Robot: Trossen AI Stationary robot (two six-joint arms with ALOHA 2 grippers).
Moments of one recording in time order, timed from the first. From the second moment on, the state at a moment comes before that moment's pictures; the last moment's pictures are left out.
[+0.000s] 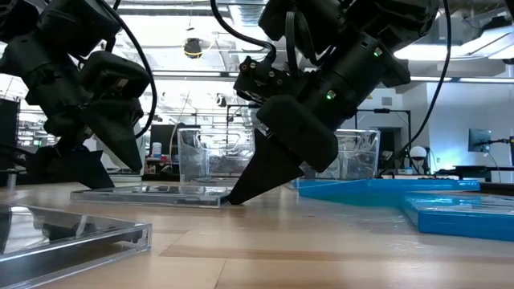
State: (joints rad) left arm -0.31 1.39 0.37 0.15 -0.12 -1.37; right arm 0.28 2.08 1.15 0.08 0.23 0.15
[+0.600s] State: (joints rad) left arm -0.31 1.29 0.36 0.17 -0.12 -1.26; right arm 0.29 2.08 1.15 0.08 0.23 0.15
